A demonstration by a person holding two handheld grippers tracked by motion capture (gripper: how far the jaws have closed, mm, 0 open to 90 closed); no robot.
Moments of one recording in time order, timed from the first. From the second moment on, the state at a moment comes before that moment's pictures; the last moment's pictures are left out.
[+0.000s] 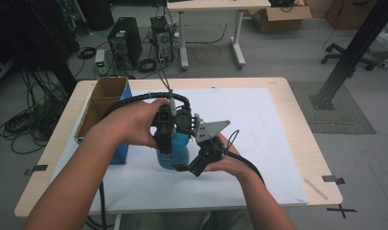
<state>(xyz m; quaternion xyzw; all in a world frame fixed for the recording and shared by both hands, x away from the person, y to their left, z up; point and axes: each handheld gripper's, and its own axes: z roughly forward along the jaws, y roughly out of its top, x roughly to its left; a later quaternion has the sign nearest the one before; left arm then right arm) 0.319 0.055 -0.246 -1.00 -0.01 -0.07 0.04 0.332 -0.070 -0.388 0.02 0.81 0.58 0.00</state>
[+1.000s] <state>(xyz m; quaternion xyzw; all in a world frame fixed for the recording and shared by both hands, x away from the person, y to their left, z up) 0.371 0.099 -0.176 -0.97 -0.26 -0.01 0.00 0.365 -0.175 -0.325 0.05 0.92 0.38 0.13</state>
